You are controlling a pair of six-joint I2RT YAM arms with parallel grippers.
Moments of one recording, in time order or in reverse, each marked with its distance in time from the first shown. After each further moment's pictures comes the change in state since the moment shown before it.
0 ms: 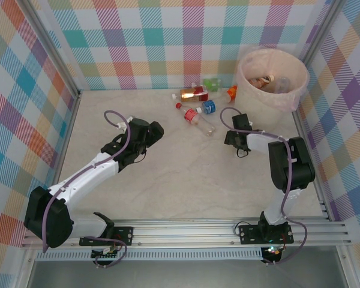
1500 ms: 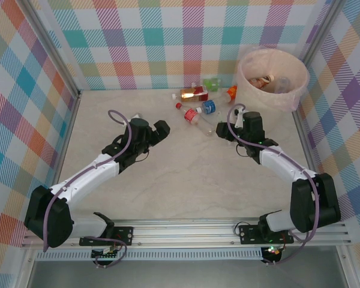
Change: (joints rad) left arm 0.000 0.001 -0.035 0.163 0.156 0.057; right arm 0.041 -0.438 -0.174 0.214 -0.422 -0.063
